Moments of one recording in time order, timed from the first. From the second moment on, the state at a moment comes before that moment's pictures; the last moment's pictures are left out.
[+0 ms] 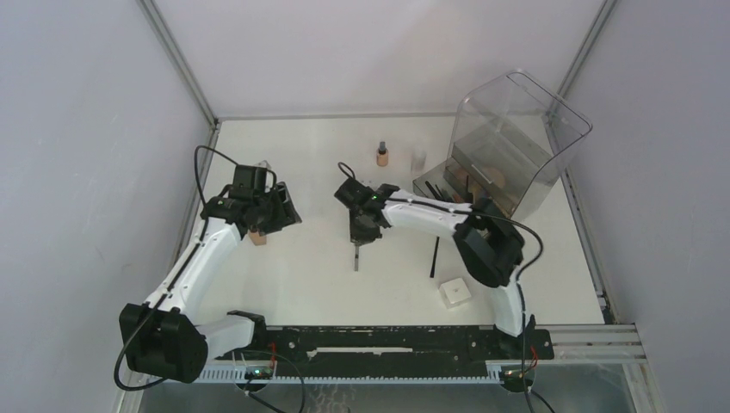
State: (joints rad) left arm -0.19 1.16 0.96 -0.75 0.05 -0.51; right arm 0.91 2.07 1.57 -0.73 0.07 0.87
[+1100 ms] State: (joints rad) left arm -0.10 1.18 0.96 -0.76 0.08 -0.46; right arm 0.64 1.64 1.35 -0.71 0.77 0.01
